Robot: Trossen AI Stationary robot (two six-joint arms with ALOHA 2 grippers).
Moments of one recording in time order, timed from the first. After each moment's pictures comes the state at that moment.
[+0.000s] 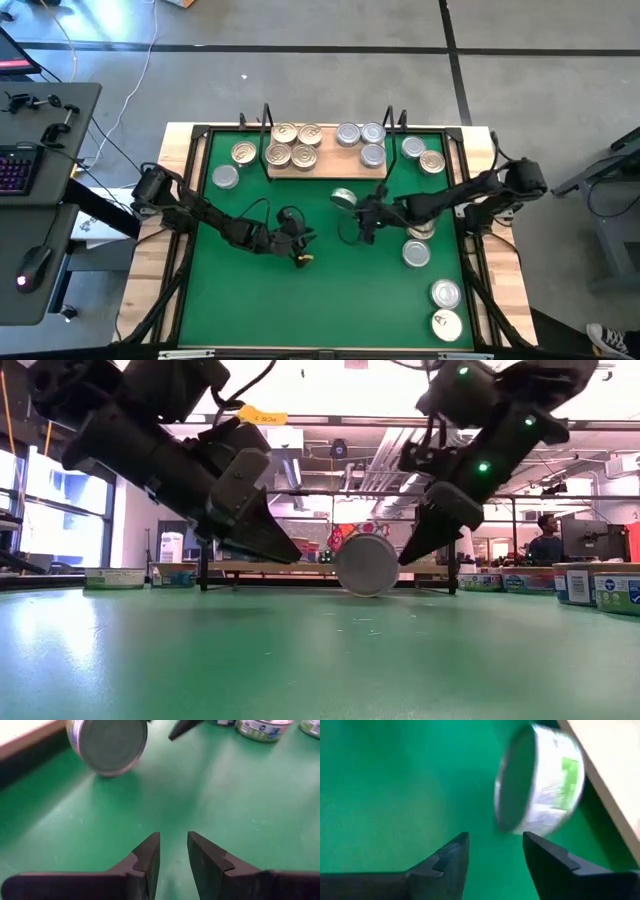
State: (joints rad) left arm -0.31 1.79 0.68 0.45 -0.57 -0.49; right arm 0.09 1.56 0.73 -0.09 0.39 0.19
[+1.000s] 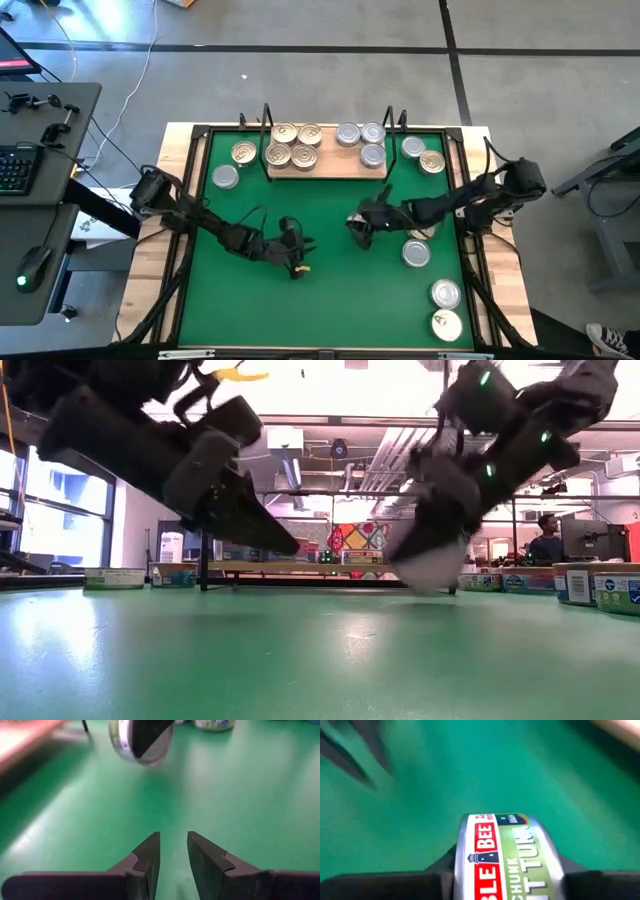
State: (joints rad) left arm -0.39 1.79 0.68 0.51 -0.57 -0.29; right arm 0.11 1.56 0.59 0.29 0.26 0.43
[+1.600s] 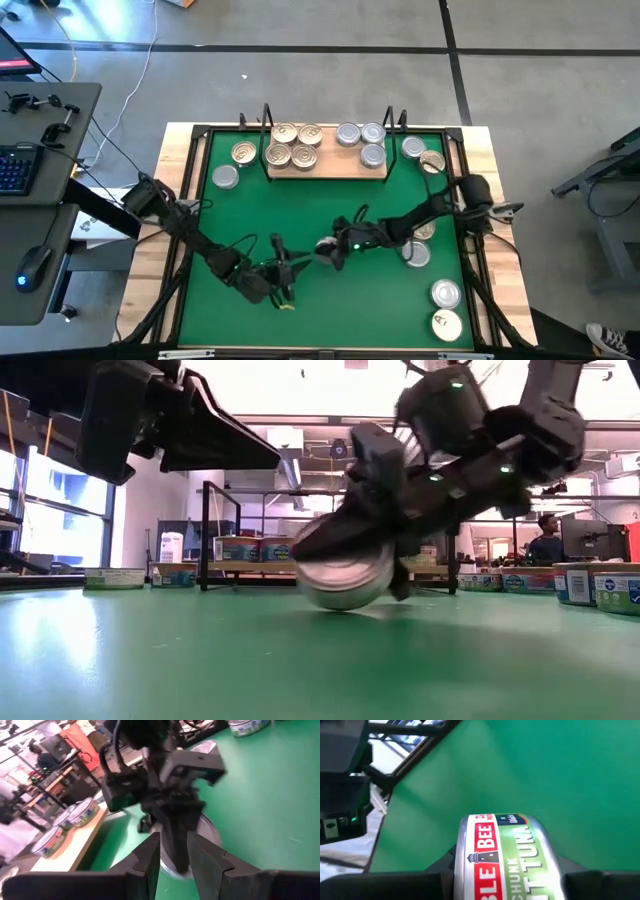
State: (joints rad) left arm -0.64 1.78 0.77 0.54 -1.01 0.15; right arm 0.20 2.00 0.78 0.80 0.08 0.76
